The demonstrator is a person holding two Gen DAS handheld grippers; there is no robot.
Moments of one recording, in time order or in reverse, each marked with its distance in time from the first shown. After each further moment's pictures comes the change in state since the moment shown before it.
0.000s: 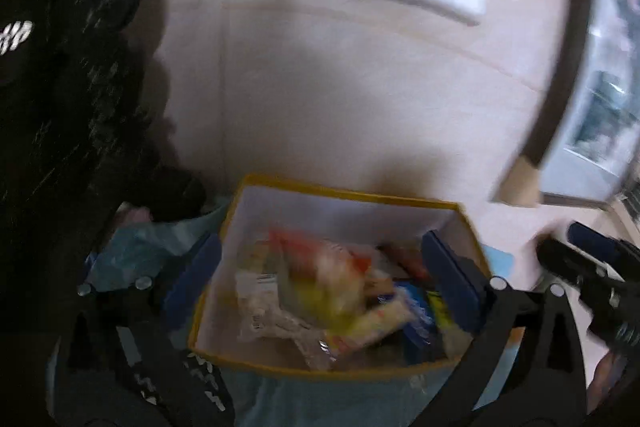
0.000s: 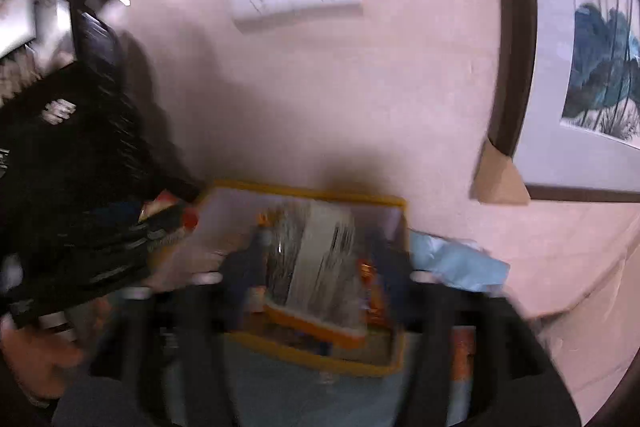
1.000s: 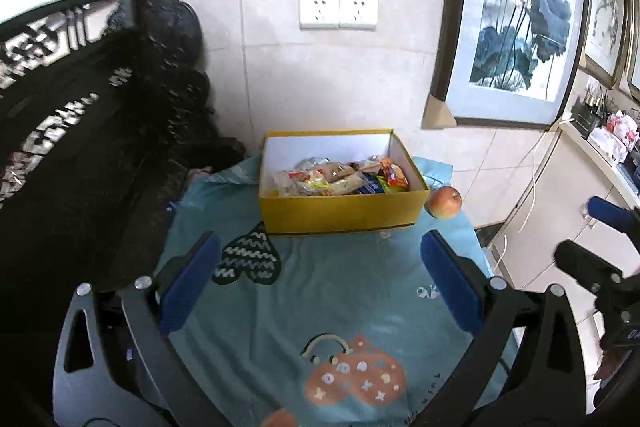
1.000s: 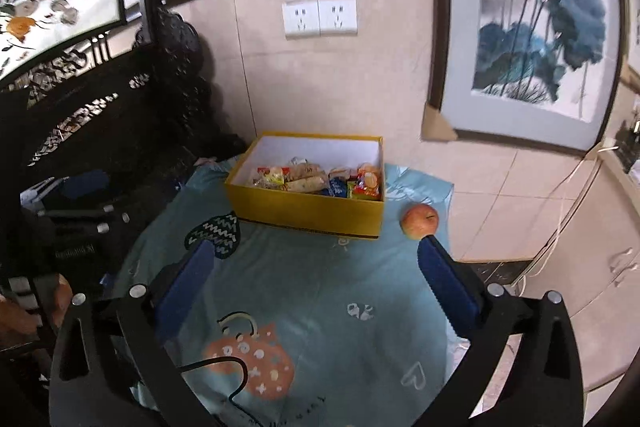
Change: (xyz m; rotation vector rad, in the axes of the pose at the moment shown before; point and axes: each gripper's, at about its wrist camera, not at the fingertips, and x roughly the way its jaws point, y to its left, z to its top) left arm -0.302 0.003 -0.078 0.200 0.027 -0.029; right arm -0.308 0.066 -0.110 0.025 -0.039 -0.011
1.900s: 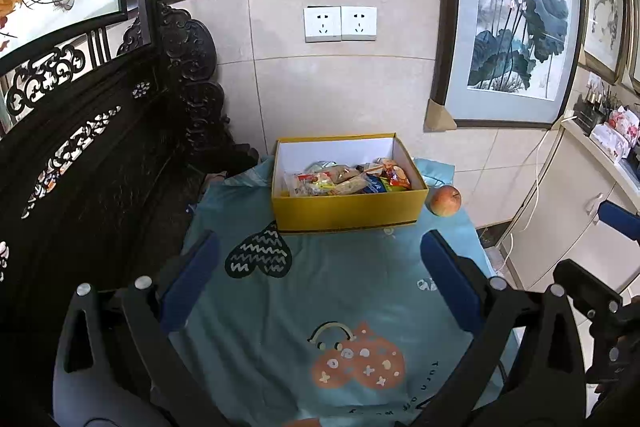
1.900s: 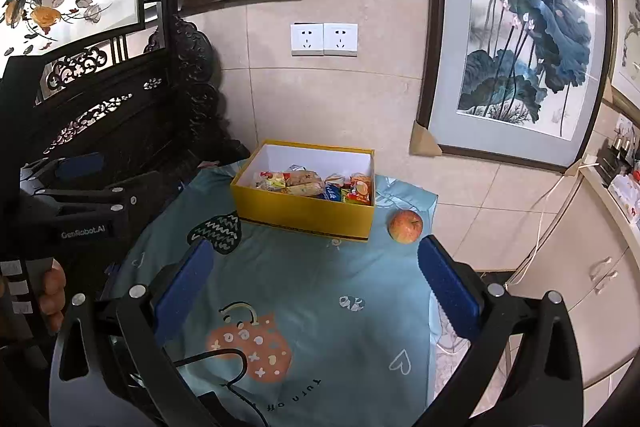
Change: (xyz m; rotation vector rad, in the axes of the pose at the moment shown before) left arm -0.037 -0.014 -0.004 0.013 -0.011 0.034; right arm -0.030 0.018 -0.009 -0.048 -0.010 -0.033
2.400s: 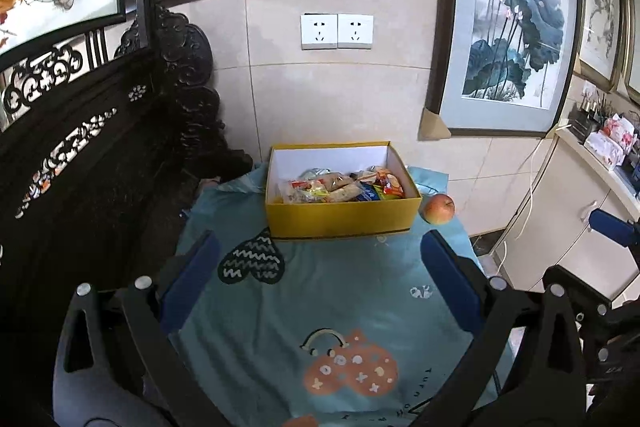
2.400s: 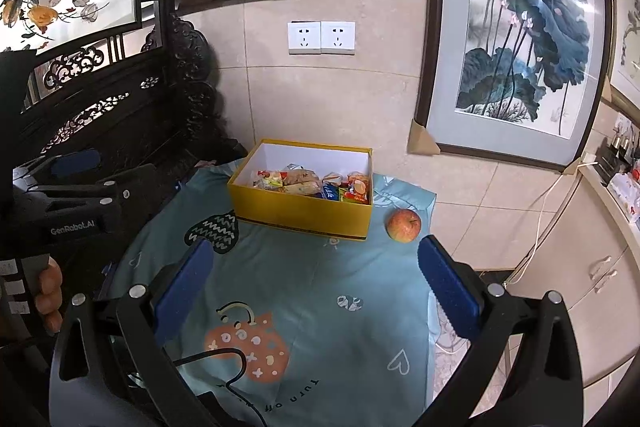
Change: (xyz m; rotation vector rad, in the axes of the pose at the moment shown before) left arm 0.001 0.005 0.001 -0.015 -0.024 -0.030; right arm 0.003 -0.002 -0.001 0.008 0.001 -0.010
